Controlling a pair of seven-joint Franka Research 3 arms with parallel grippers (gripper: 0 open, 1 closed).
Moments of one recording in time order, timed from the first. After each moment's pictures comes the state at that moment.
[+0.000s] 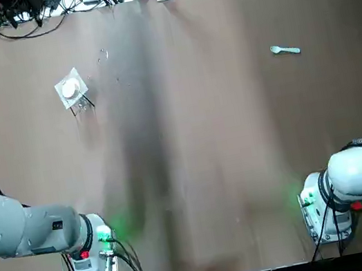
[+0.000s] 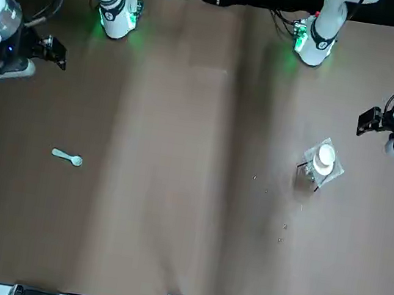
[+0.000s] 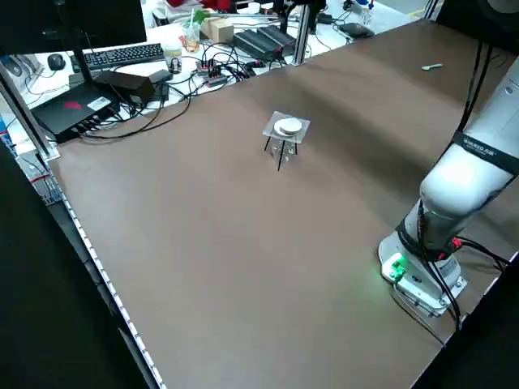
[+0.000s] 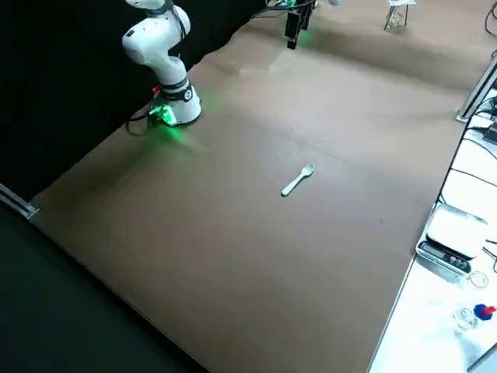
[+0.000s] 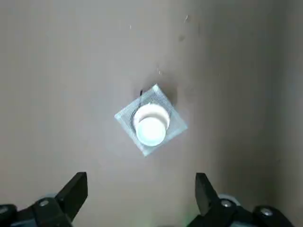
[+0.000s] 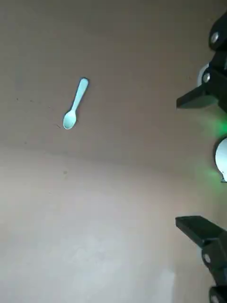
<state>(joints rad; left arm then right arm) -0.05 0.01 -0.01 -1.65 0.04 1.59 0.05 -0.04 -0.10 0.12 -1.75 0.03 1.53 -0.09</state>
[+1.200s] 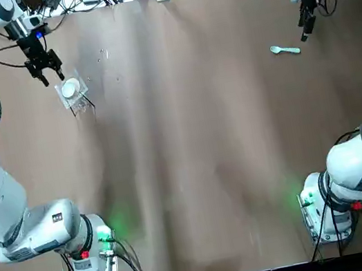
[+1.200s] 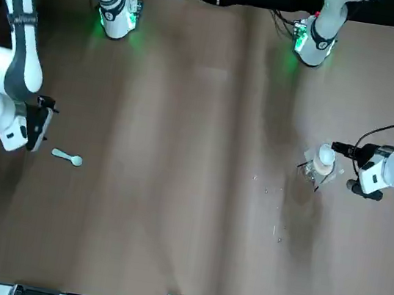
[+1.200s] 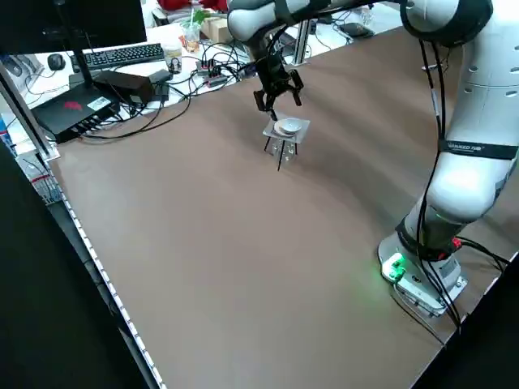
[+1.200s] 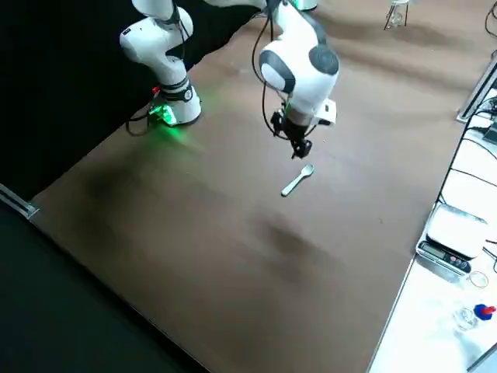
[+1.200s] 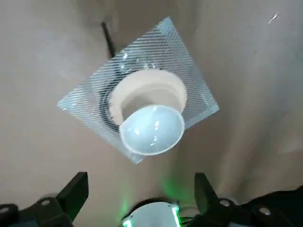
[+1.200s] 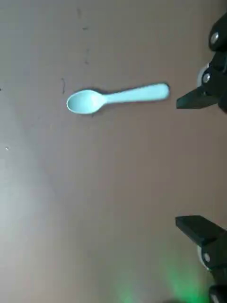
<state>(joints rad) 0.13 0.34 -0.01 -1.77 -0.15 1.58 0.27 -0.25 0.33 0.11 -1.90 -0.02 1.94 -1.38</state>
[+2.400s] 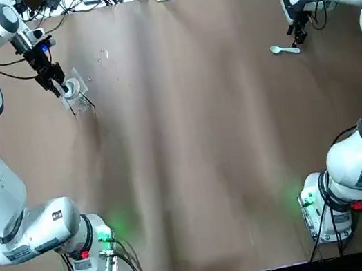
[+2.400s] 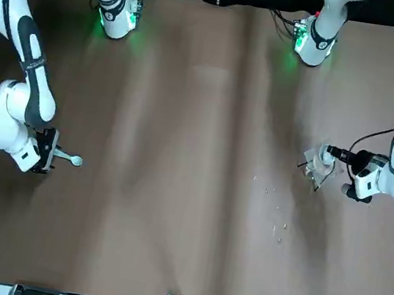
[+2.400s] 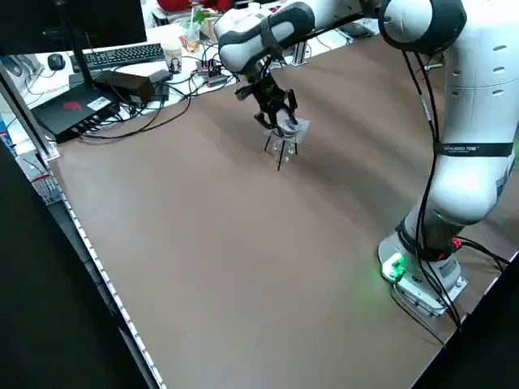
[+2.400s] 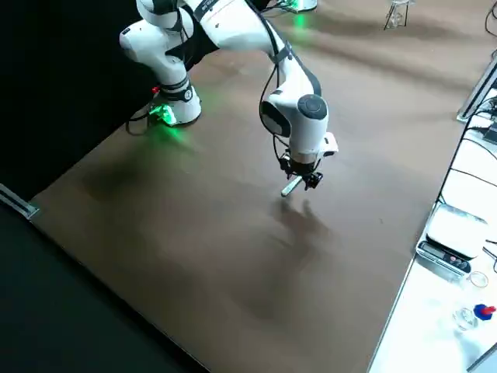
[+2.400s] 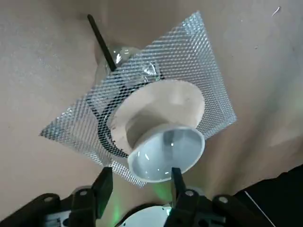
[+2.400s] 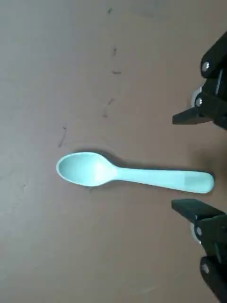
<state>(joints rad) 0.18 0.44 -0.01 -1.76 -0.21 1.59 0.36 -0.29 0.55 0.11 -1.89 -0.02 2.34 -1.70</state>
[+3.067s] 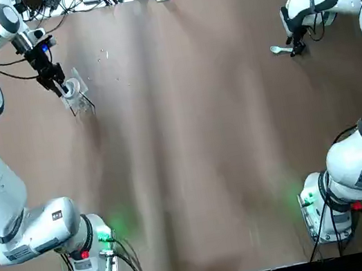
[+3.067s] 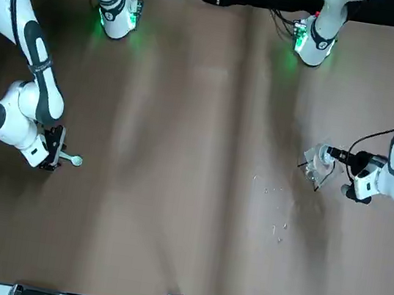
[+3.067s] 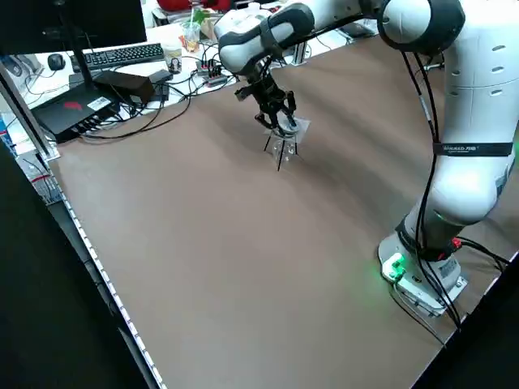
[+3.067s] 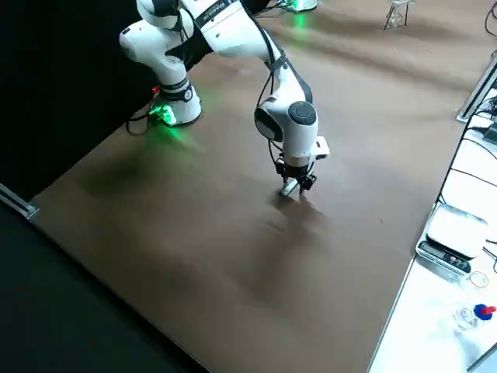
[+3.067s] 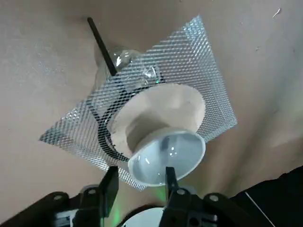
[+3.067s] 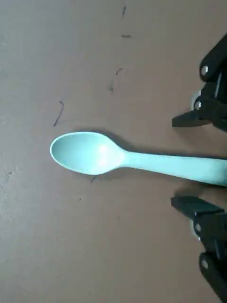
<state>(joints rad) 0.18 0.44 -0.02 -1.76 -0.21 1.59 0.36 -0.29 0.56 0.11 -1.98 -0.02 2.47 -1.72</state>
